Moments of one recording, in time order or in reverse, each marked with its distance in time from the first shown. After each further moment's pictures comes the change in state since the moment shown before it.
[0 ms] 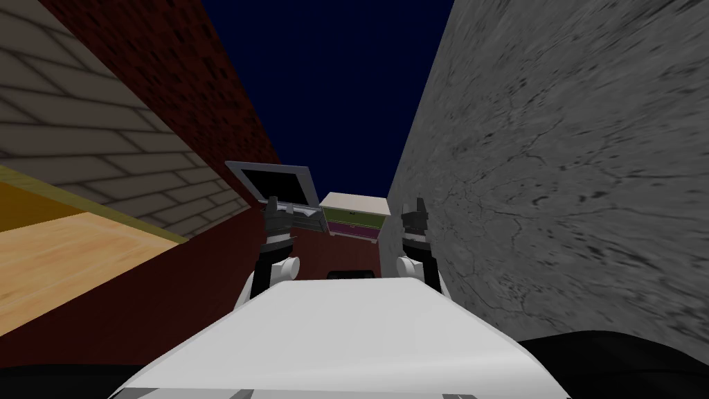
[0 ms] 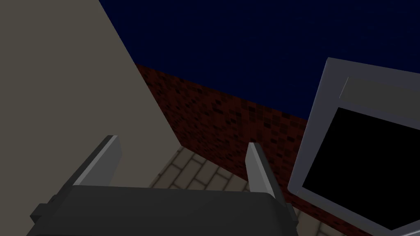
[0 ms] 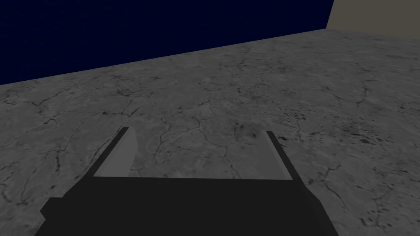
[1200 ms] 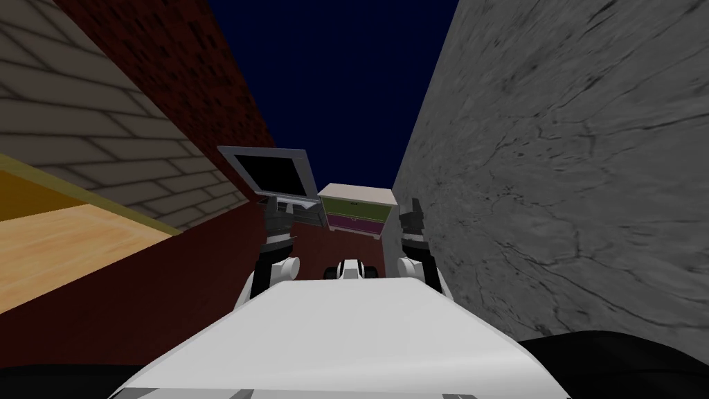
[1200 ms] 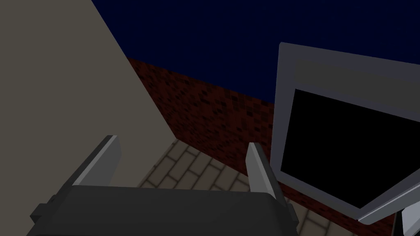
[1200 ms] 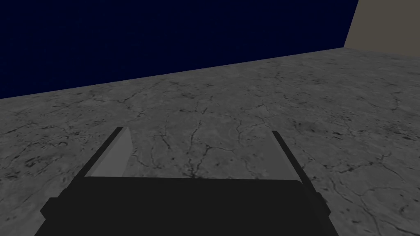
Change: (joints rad) left arm 0.000 0.000 0.000 0.000 0.000 0.000 0.000; right arm -0.003 -0.048 0.008 0.014 0.015 0.036 -0.001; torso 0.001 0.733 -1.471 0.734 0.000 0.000
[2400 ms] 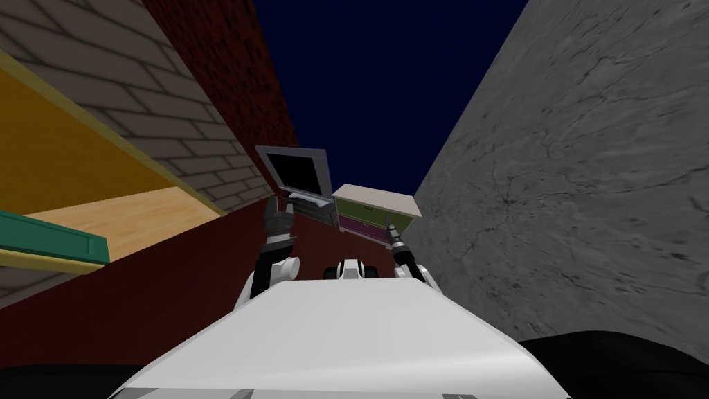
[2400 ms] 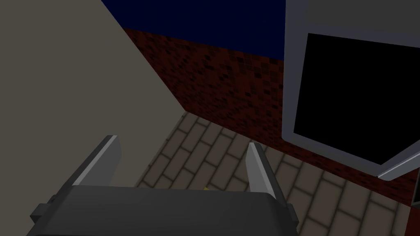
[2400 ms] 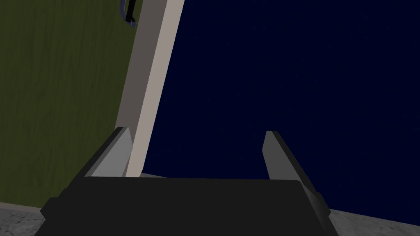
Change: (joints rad) left arm 0.000 0.000 0.000 0.000 0.000 0.000 0.000; right arm -0.005 -0.152 0.097 0.257 0.166 0.288 -0.017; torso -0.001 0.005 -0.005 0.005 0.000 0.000
